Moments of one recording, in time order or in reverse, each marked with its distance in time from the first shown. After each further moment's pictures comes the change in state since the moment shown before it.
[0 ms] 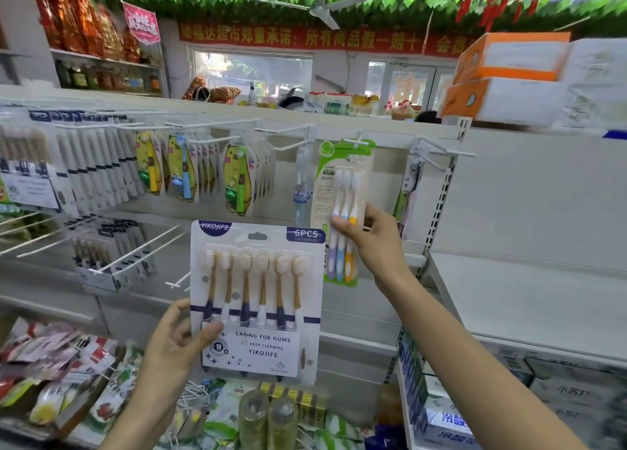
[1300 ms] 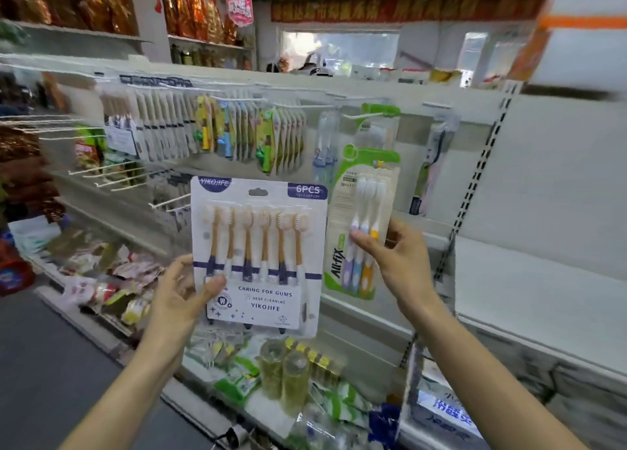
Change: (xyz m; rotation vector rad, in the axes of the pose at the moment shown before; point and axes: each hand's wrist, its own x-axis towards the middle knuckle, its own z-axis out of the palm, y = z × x) left_hand -0.088 0.010 0.064 0.033 0.267 0.128; right_hand -0.066 0.023 -0.085 0.102 -0.203 0.032
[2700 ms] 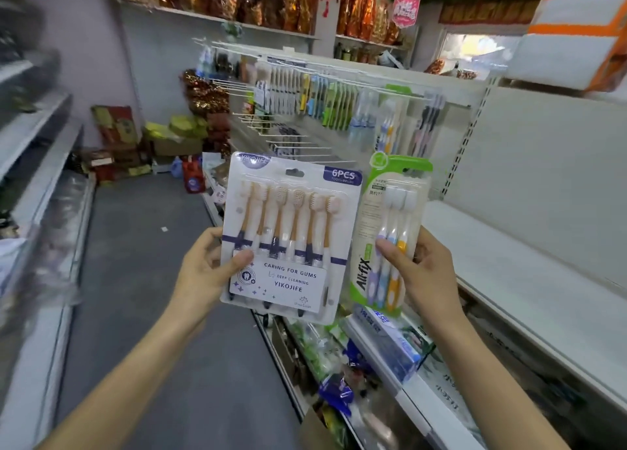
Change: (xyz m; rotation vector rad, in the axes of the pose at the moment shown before) left_hand -0.416 0.105 0.225 0.120 0.422 -0.017; right_hand -0.200 -0.059 -0.318 0.184 -0.478 0.011
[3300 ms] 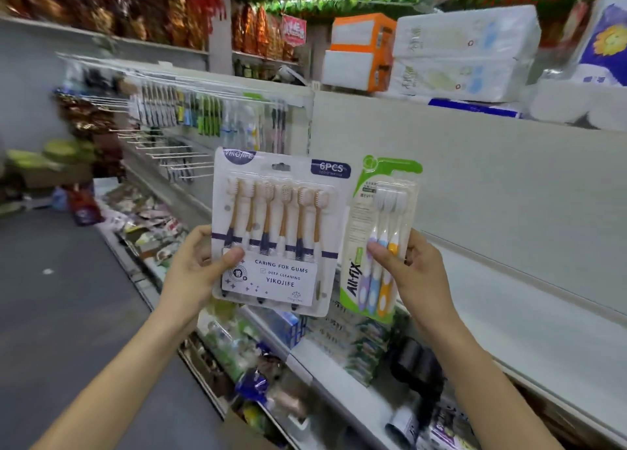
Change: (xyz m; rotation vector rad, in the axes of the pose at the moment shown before) left_hand -0.119 0.034 0.207 -0.111 -0.260 0.089; right_hand -0.128 -0.058 -0.232 -0.103 0.263 -0.012
